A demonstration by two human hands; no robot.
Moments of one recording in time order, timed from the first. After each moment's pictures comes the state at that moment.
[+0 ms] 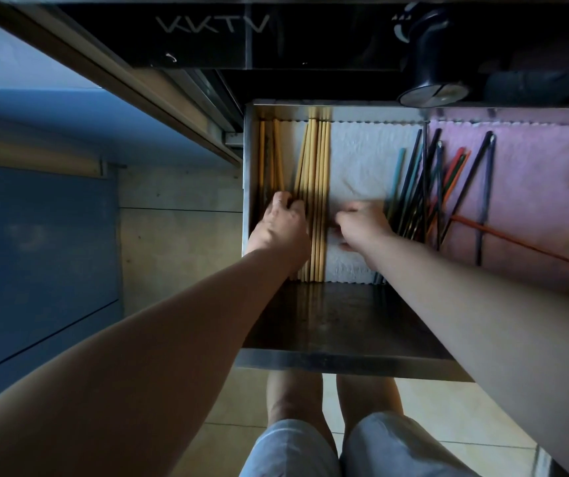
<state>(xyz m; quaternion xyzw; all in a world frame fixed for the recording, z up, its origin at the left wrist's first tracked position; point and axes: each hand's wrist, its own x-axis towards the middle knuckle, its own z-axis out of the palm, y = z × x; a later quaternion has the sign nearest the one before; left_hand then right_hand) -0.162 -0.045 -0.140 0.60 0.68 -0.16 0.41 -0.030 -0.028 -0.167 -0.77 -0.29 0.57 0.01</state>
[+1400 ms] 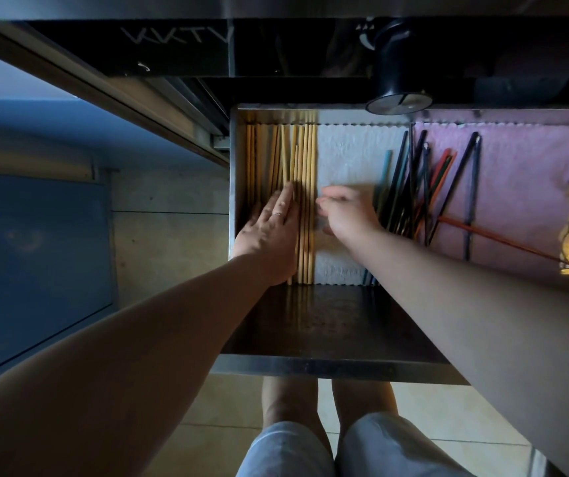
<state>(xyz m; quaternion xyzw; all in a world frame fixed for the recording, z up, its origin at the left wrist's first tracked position) -0.166 -0.057 -0.152 0.69 0.60 -0.23 0.33 -0.035 -0.015 -0.165 -0.75 -0.29 0.58 0.10</state>
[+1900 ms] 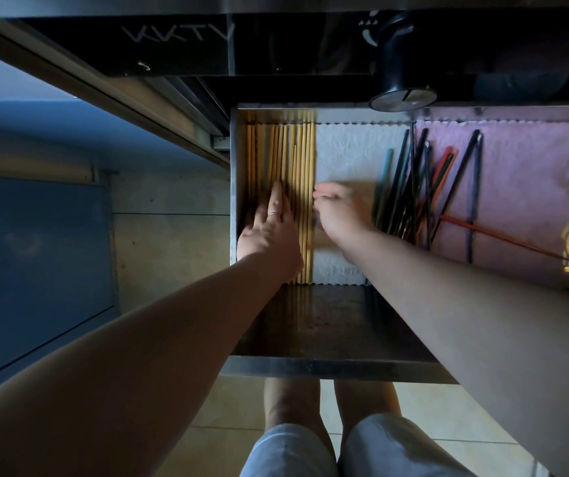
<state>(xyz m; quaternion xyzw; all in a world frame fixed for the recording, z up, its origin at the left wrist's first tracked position) -0.153 -0.051 -0.144 0.63 0.65 -0.28 0.33 -0.047 -0.015 -0.166 -0.75 -0.32 0.57 0.10</state>
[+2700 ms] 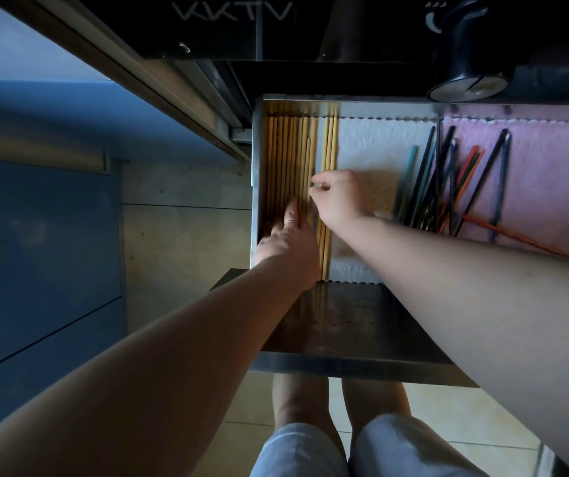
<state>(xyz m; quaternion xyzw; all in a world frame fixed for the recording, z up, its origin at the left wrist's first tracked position) -0.157 -0.060 -0.127 0.60 0.62 -0.31 0.39 -0.075 -0.004 -0.190 -0.73 -0.51 0.46 0.05</state>
